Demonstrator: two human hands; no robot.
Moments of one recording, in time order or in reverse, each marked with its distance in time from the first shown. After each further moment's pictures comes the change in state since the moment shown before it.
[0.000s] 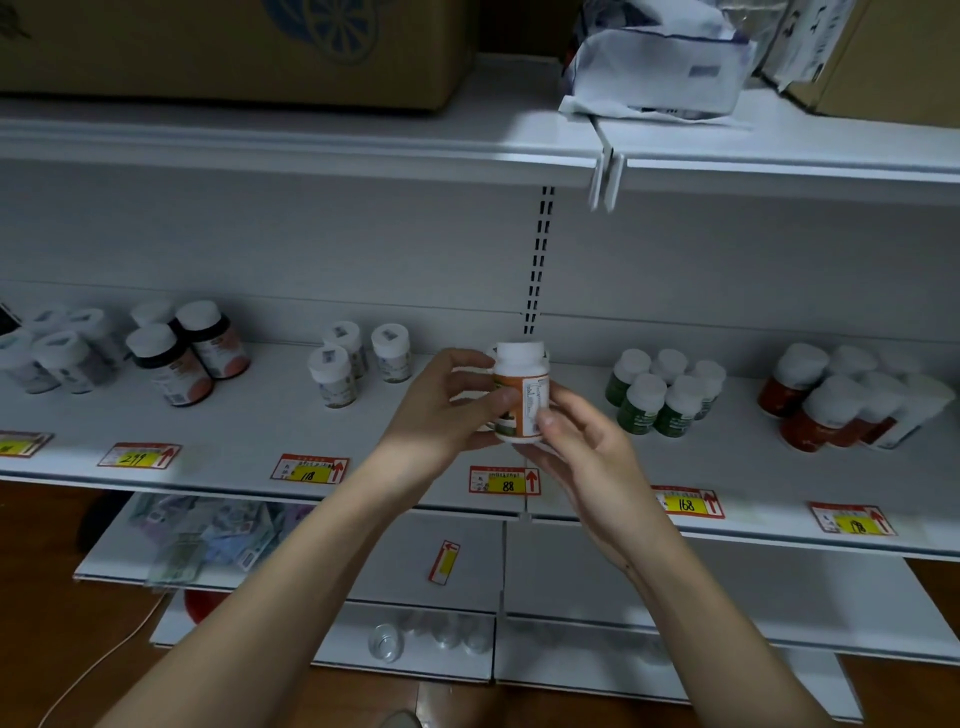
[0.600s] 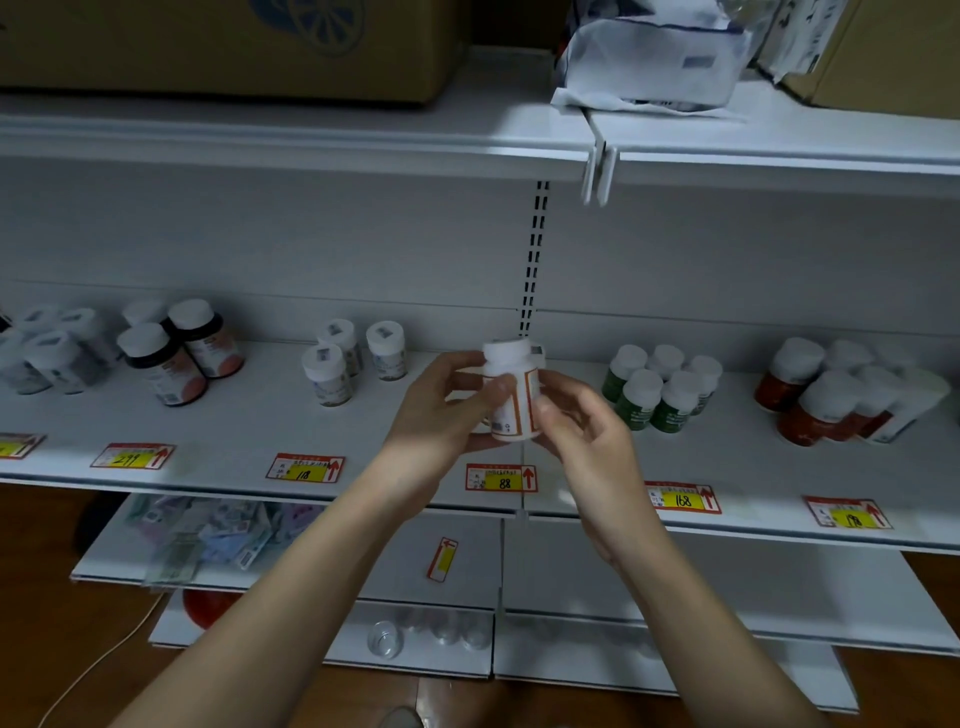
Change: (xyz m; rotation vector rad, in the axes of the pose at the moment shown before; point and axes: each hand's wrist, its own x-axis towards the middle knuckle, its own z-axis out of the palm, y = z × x) left_hand 0.001 -0.006 0.008 -0.042 0.073 -0.006; right_hand 0.001 -0.001 0.004 -0.115 0.142 -0.121
